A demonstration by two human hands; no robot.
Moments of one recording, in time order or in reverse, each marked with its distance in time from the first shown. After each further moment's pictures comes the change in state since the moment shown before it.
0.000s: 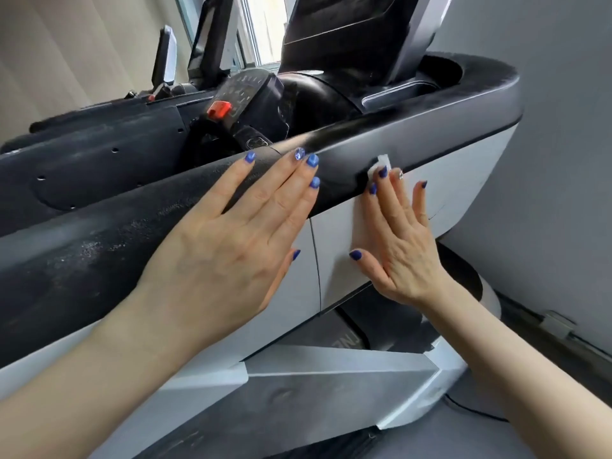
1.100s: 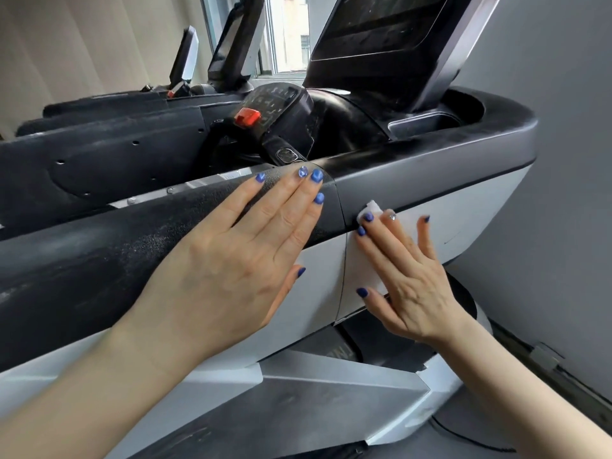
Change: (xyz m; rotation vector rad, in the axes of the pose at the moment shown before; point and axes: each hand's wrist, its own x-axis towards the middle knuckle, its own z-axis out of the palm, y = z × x) left_hand -0.021 -0.011 -0.009 -0.211 0.052 -0.178; right_hand 0.020 -0.037 -0.028 0.021 -0.090 -0.137
